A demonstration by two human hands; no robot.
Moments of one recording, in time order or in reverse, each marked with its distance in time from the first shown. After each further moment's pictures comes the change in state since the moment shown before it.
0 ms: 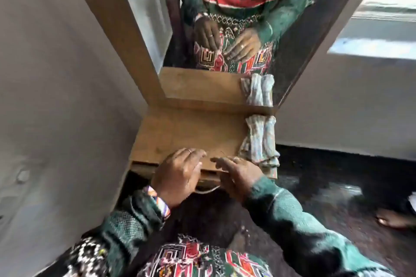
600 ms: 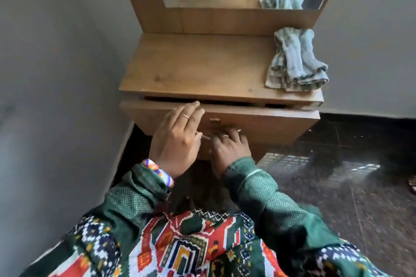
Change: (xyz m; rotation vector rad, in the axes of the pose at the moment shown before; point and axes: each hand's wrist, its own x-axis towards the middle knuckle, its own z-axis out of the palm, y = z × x) left_hand -0.105 -0.050 0.089 0.289 -0.017 -0.023; right_hand -0.012 -0.008 0.184 -0.342 -0.078 0.263
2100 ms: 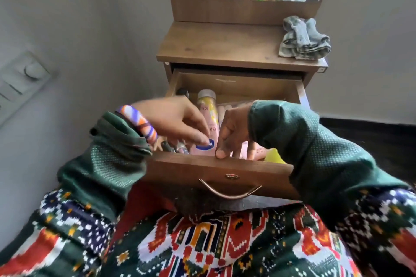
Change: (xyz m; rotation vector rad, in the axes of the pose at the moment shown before) left_hand -0.066 -0.008 -0.106 -0.545 -0.881 -0.183; right_hand -0.060 -0.046 -0.059 0.511 -0.731 -0.091
